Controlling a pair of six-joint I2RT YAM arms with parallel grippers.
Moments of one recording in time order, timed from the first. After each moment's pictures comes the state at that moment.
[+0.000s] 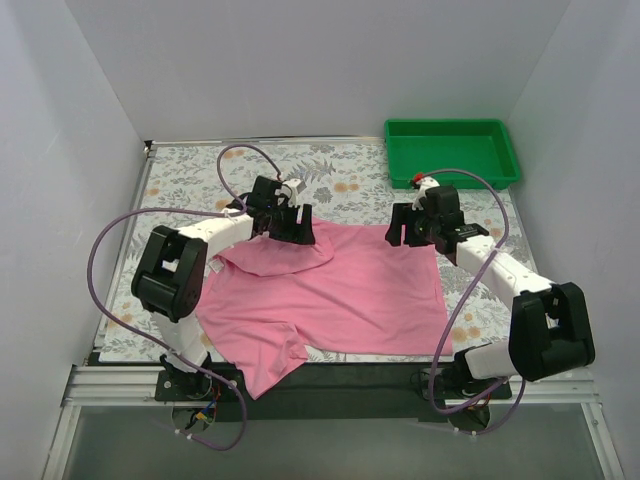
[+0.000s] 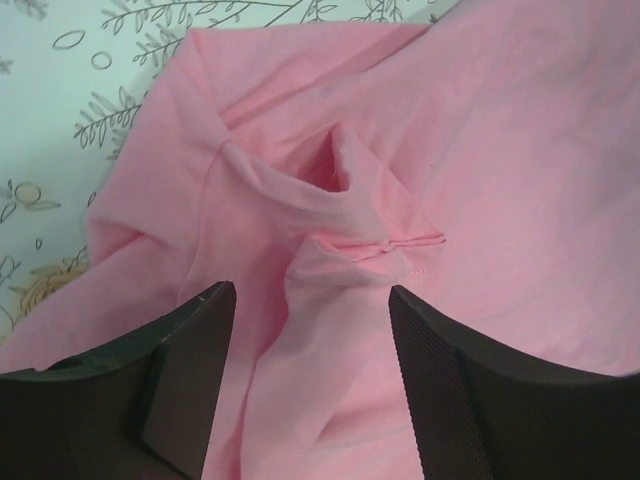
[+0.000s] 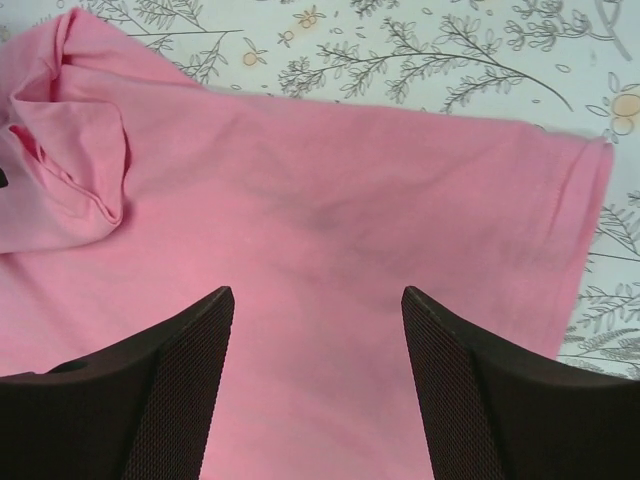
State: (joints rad) left arm -0.43 1.81 1.14 -0.21 0.36 -0.21; right arm 0.31 1.38 0.85 -0.20 -0.18 0.22
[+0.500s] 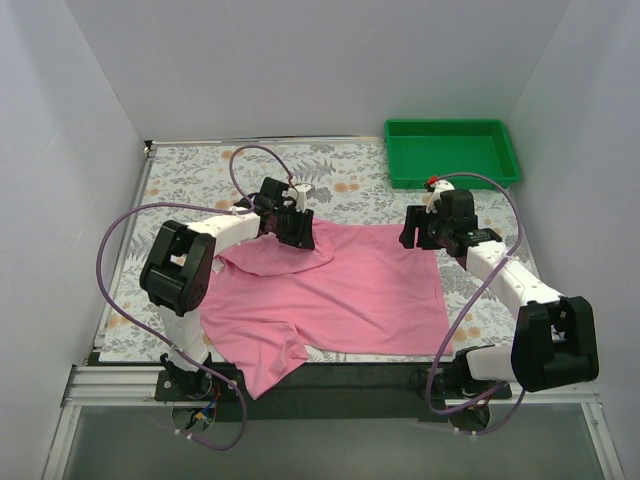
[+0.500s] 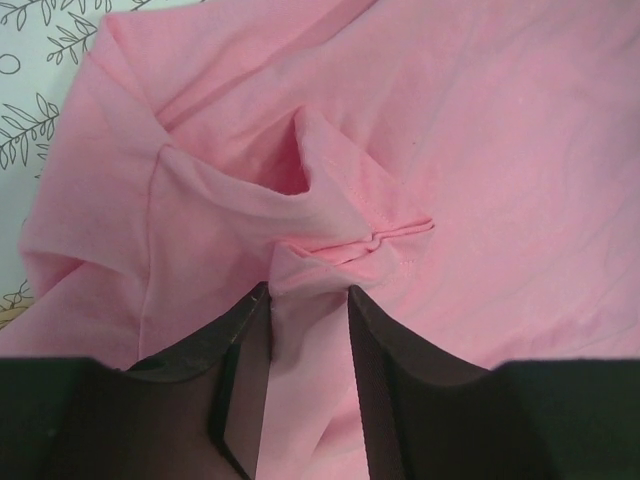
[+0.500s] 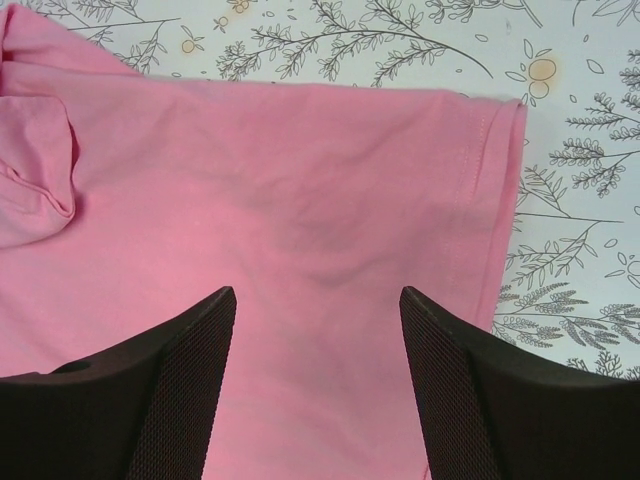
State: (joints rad) left arm -0.45 1.88 1.19 -0.25 0.43 -0.11; right arm 0.22 1.31 0.81 -0.24 -0.17 0.18
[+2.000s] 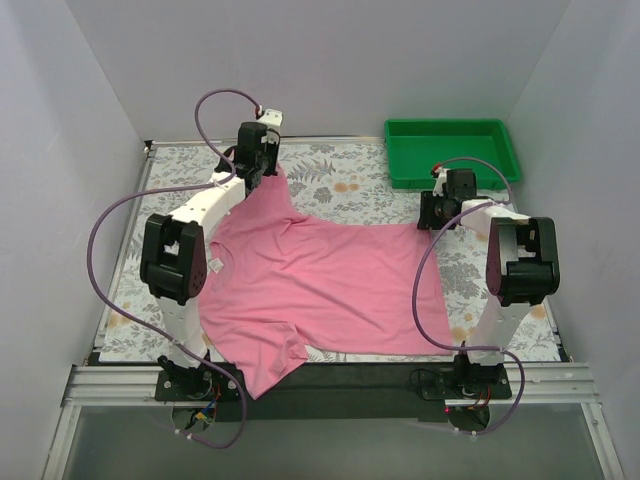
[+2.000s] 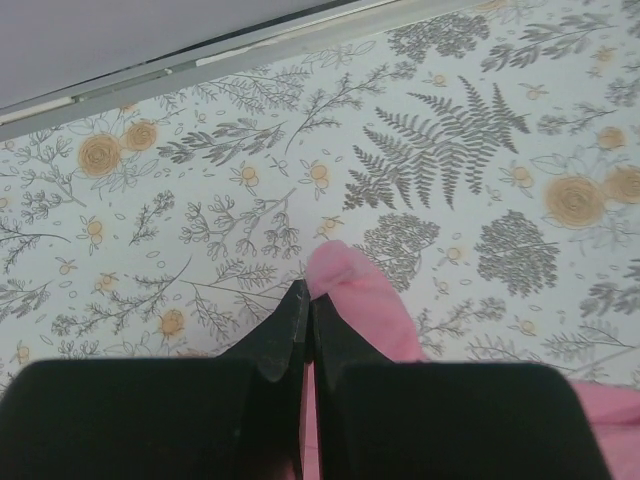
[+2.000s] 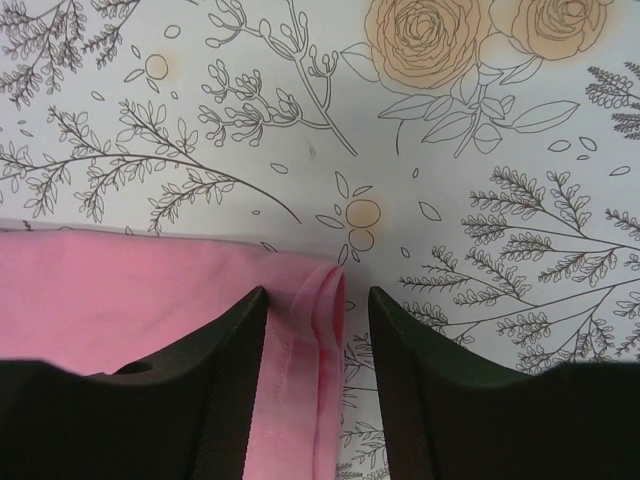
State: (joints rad) left arm -0.33 1.93 1.57 -0.14 -0.12 0.04; right arm 0.04 1.85 1.12 -0.22 -0.18 0.02
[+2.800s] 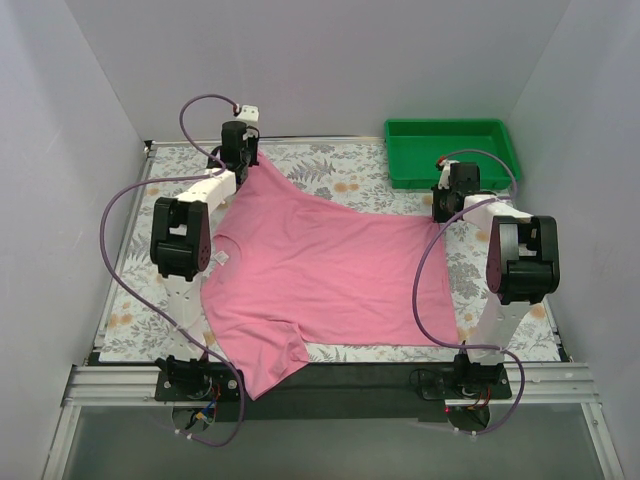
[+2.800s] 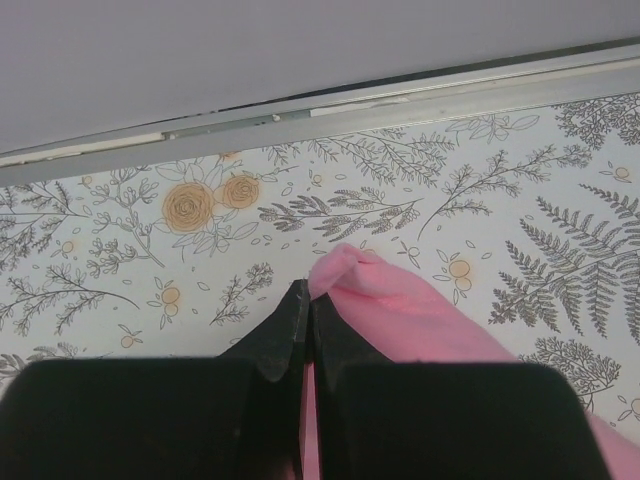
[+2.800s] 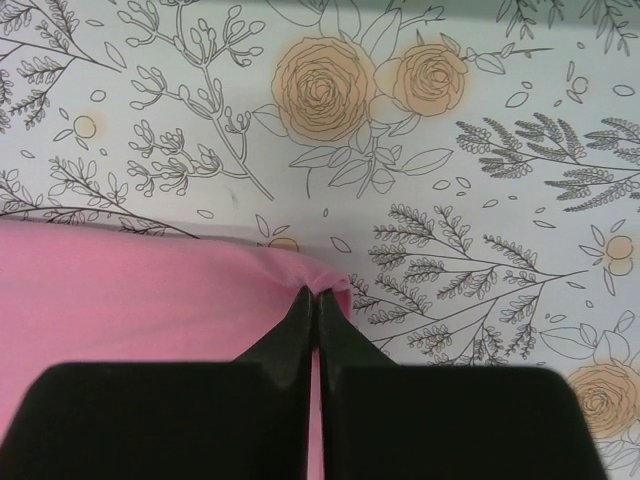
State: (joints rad) left arm -0.19 2.19 1.69 0.10 -0.14 0.08; right arm 0.02 1.86 1.18 -0.22 -0.08 -0.03
